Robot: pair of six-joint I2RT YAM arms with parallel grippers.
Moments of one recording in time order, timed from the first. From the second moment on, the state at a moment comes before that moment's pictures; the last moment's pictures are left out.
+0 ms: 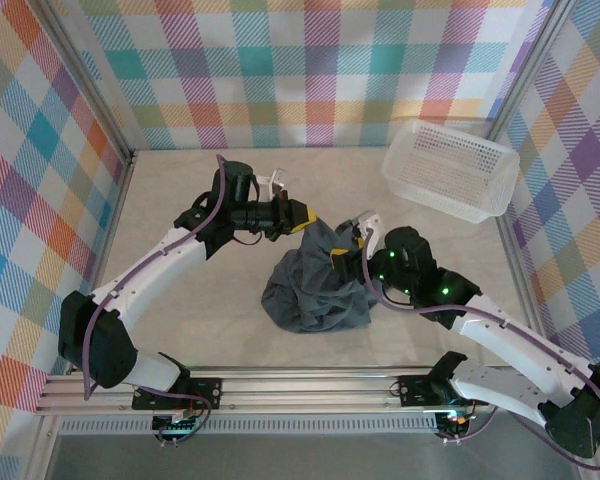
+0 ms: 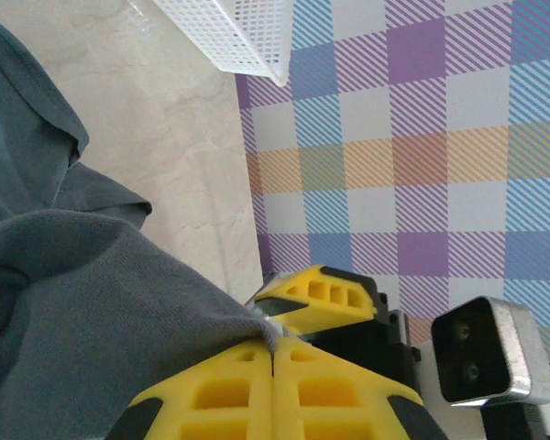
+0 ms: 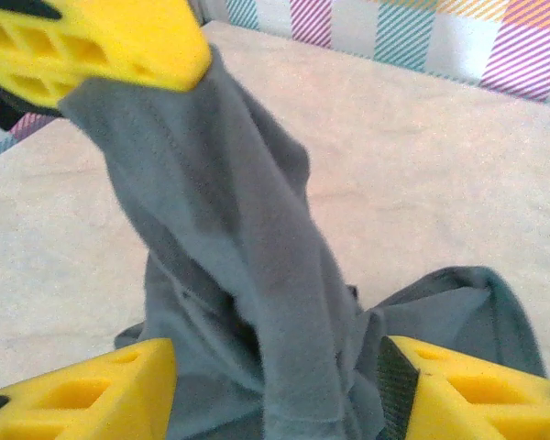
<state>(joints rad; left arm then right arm) -0.53 1.43 1.22 -0.26 0.74 -1.00 0.77 0.93 0.79 -0.28 0.02 0.12</state>
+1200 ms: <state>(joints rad) -0.45 1.27 1.17 -0.48 0.48 -0.60 0.51 1.14 0.82 0.09 -0.83 0.68</state>
